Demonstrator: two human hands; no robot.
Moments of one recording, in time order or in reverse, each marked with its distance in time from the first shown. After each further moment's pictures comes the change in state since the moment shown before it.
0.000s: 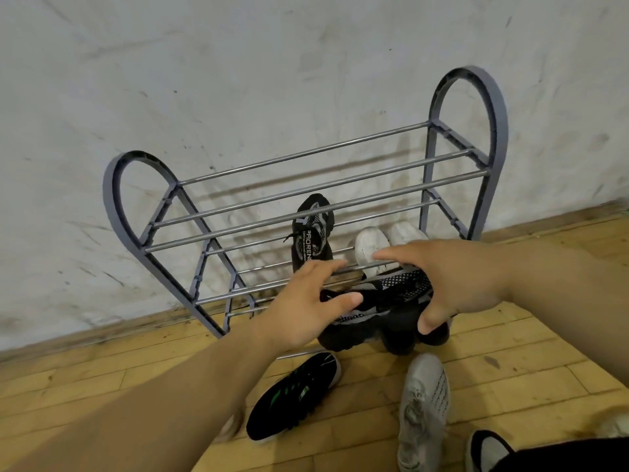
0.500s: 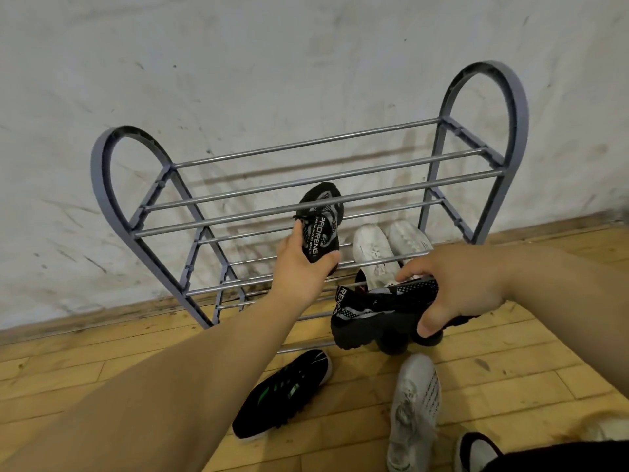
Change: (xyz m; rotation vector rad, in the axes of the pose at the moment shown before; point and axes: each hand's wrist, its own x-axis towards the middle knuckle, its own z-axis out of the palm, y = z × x) left_hand 0.058 -0.032 0.012 -0.347 0.433 -0.172; right_hand 0.014 -0.007 -0.002 -0.026 -0.171 0.199
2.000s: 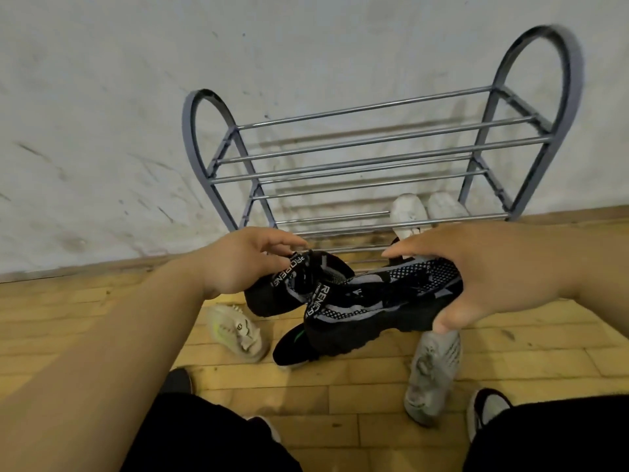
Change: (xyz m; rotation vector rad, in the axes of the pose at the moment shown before) left_hand -0.124 0.033 -0.167 0.221 -0.400 -0.154; right_hand -0.065 -0.046 0.019 -0.154 0.146 -0.361
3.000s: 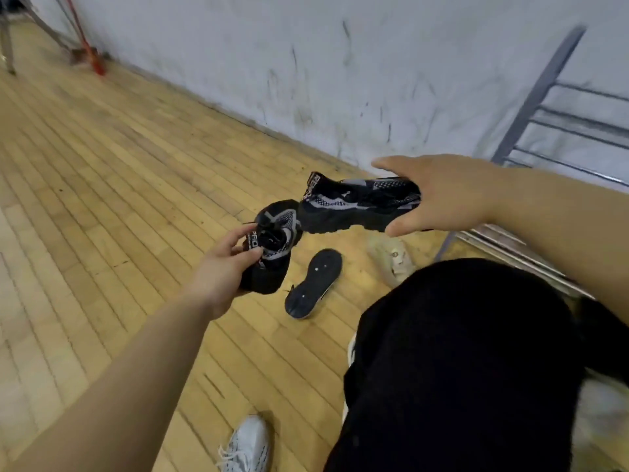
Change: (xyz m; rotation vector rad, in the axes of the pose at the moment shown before) left_hand -0.378 -0.260 0.041 -0.991 0.985 -0.408; right_hand 0.131 -0.383 0.028 -0.236 0.015 -0.444
